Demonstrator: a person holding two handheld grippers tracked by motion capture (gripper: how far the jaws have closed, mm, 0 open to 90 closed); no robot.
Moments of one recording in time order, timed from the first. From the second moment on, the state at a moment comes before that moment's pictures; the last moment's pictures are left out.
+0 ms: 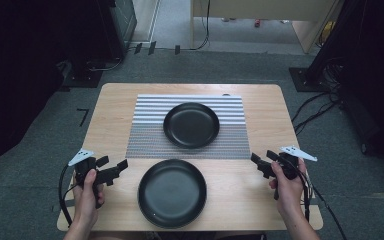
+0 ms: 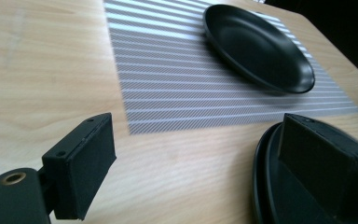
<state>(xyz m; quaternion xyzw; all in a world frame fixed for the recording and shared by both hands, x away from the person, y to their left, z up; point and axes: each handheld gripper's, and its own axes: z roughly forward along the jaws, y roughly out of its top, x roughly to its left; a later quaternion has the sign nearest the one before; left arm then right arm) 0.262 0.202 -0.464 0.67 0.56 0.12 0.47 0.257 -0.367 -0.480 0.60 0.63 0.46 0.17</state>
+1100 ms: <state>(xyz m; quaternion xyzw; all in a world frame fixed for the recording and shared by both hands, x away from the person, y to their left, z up) 0.201 0.255 -0.514 0.69 0.60 0.18 0.37 0.184 -0.432 -0.523 0.62 0.66 0.38 0.21</state>
